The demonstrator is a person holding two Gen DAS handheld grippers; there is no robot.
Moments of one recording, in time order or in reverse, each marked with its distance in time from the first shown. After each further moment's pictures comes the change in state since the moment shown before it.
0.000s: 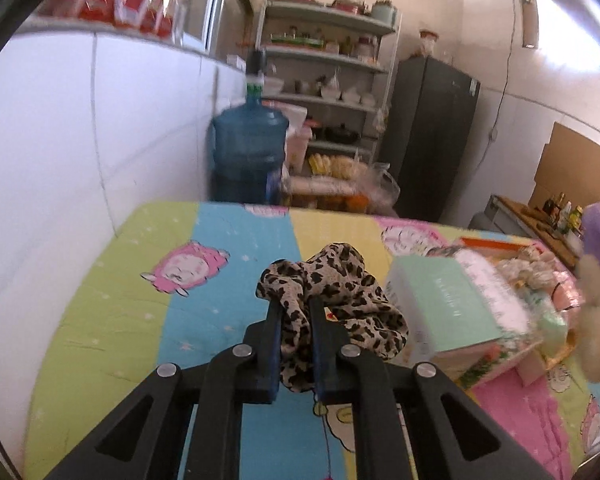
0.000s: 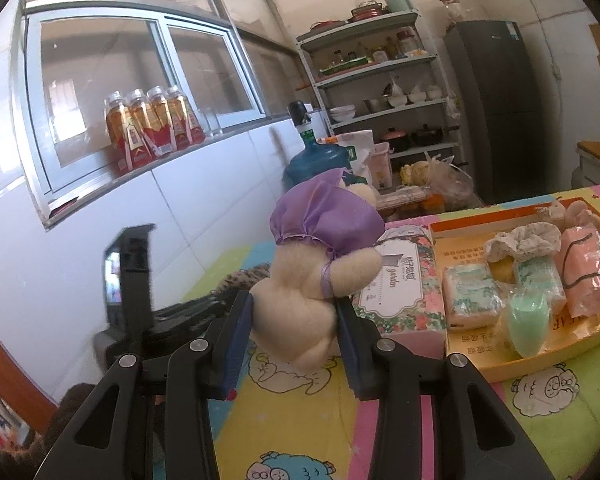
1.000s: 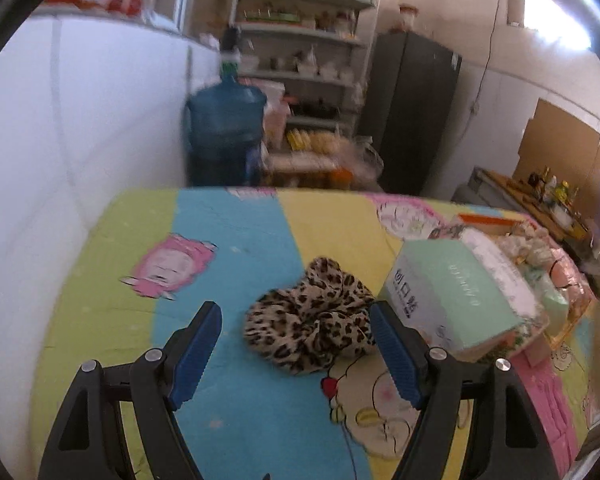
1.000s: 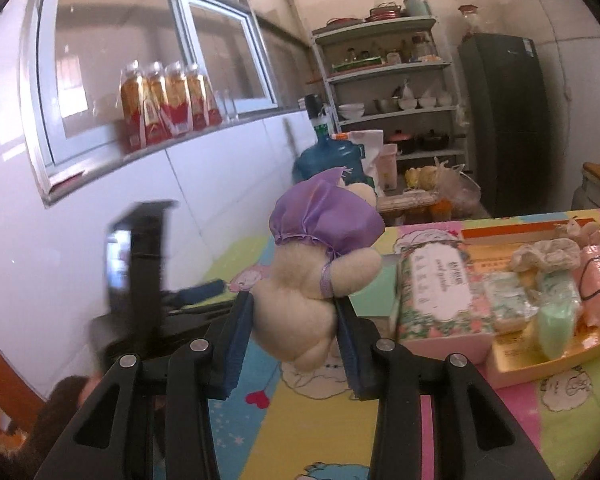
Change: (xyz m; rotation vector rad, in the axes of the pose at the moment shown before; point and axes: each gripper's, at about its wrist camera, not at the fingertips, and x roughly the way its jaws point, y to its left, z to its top) left arm 0.052 0.014 0.007 0.056 0.140 -0.085; right arm 0.021 0.043 0.000 -0.057 0.021 -0.024
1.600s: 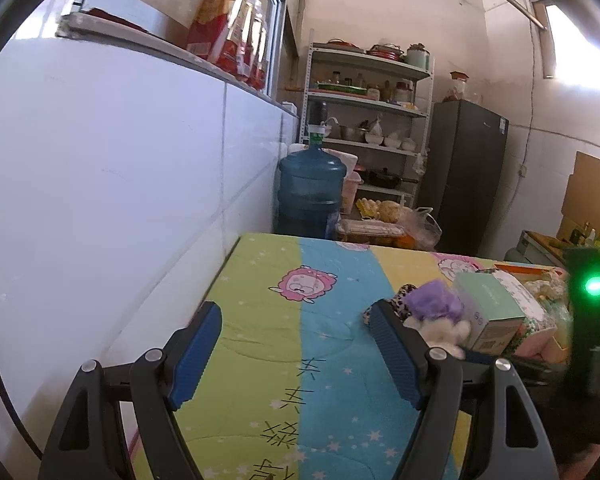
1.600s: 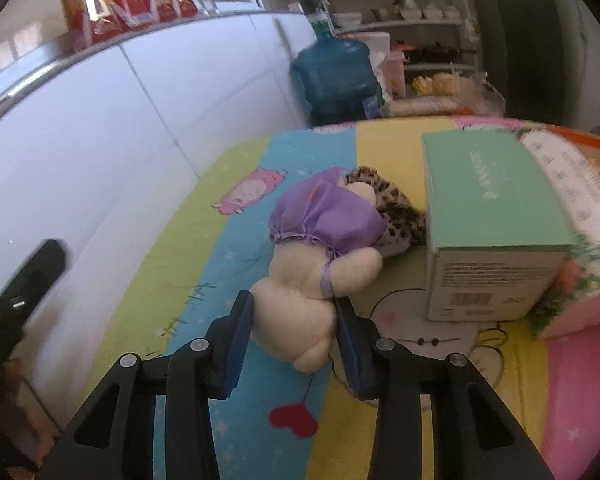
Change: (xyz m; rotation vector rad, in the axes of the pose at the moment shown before) left arm -0.132 0.055 -0.051 -0.095 -0.278 0.216; right arm 0.131 0.041 -0.034 0.031 0.284 -0.010
